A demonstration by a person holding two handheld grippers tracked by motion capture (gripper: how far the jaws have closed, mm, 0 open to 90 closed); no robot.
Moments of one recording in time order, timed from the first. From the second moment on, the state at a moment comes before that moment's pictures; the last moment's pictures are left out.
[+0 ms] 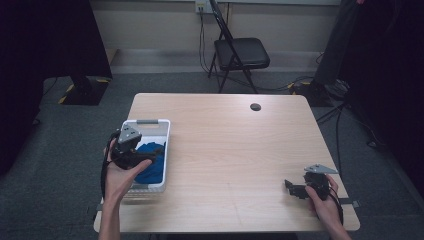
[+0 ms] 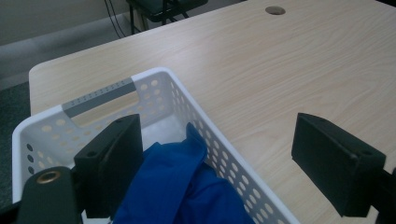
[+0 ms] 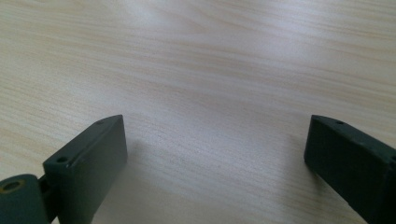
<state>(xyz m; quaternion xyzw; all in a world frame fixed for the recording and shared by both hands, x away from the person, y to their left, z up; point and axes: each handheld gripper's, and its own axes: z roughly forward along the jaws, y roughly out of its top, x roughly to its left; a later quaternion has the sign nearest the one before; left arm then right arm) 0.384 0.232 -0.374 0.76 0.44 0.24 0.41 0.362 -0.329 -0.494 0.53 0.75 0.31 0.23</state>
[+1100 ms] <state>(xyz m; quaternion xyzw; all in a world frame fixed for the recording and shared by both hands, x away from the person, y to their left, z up) 0.402 0.245 -0.409 0.77 0.49 0.20 0.36 0.362 -0.329 -0.494 0.53 0.75 0.31 0.23</state>
